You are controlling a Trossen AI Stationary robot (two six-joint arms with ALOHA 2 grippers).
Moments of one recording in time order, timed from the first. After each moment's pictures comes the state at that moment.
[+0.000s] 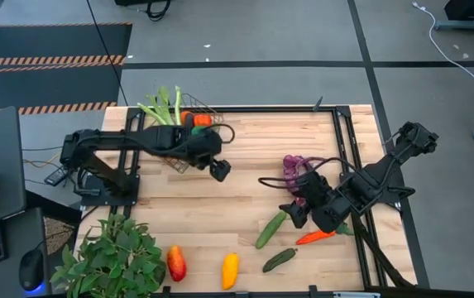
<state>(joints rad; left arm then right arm) 0.03 1.54 1.50 -0.92 -0.12 -0.82 0.64 1.36 1.33 -1.00 0.60 1.39</state>
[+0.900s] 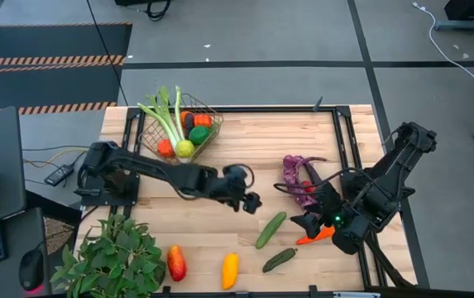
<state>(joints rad) -0.22 1.78 1.50 -0.48 -0.17 -1.24 0.83 1.36 1.33 -1.09 0.67 1.76</state>
